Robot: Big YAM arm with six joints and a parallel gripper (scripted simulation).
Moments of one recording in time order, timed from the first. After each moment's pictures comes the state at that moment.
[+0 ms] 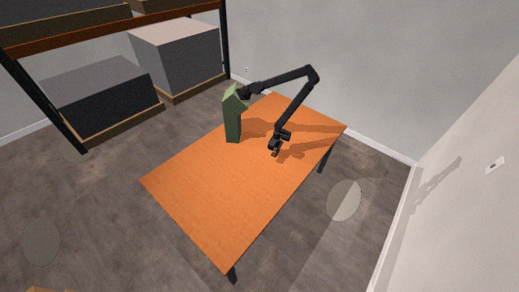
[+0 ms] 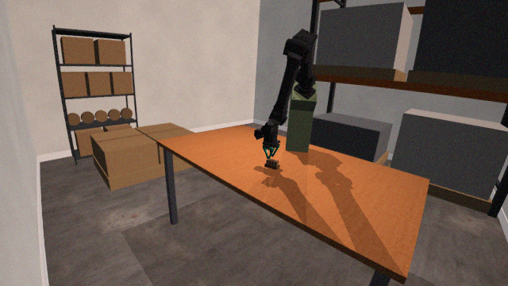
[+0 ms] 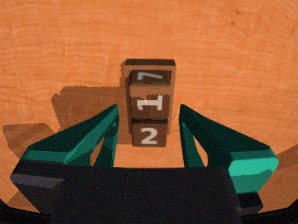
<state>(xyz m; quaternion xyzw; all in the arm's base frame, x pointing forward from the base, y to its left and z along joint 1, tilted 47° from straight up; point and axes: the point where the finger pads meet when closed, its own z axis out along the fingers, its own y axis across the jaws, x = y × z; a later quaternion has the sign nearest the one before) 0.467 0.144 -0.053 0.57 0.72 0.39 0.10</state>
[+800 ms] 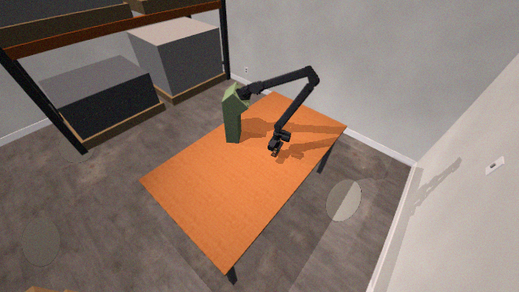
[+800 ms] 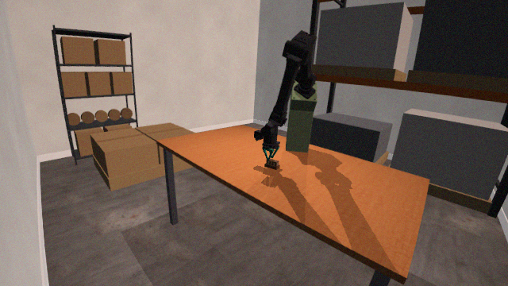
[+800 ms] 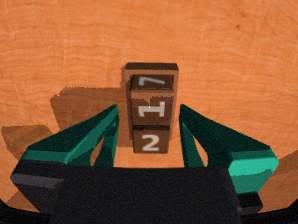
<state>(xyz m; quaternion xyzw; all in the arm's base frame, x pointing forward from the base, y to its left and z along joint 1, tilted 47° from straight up) 0.473 0.146 -0.058 0.57 0.72 0.39 0.10</state>
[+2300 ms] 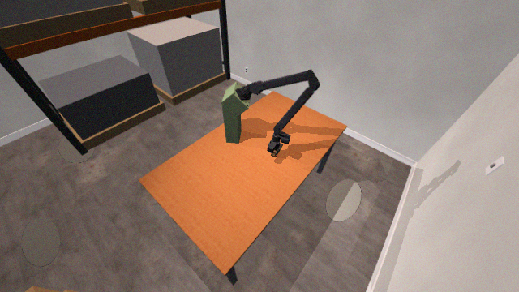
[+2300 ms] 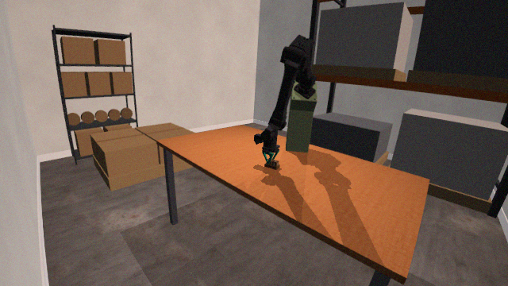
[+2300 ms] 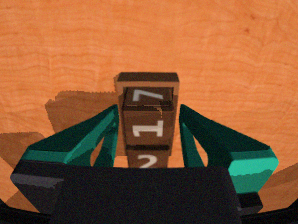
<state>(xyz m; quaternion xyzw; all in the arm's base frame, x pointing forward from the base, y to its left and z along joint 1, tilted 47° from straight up) 0.484 0.157 -0.074 0.57 0.72 0.39 0.10</state>
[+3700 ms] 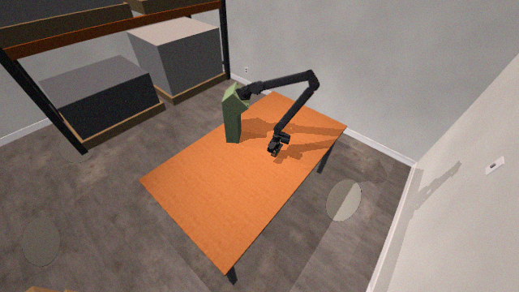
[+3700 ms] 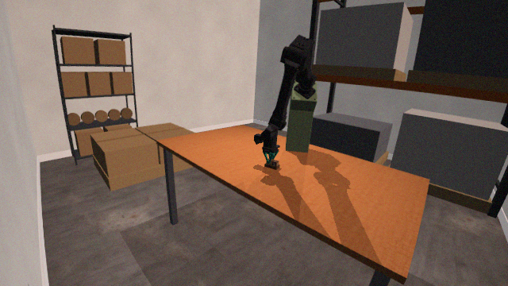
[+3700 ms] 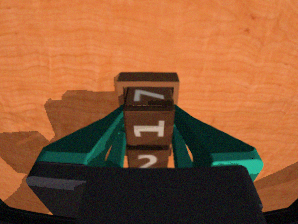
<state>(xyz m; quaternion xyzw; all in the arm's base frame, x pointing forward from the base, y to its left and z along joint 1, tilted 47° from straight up) 0.484 0.157 -0.074 0.57 0.72 0.39 0.10</state>
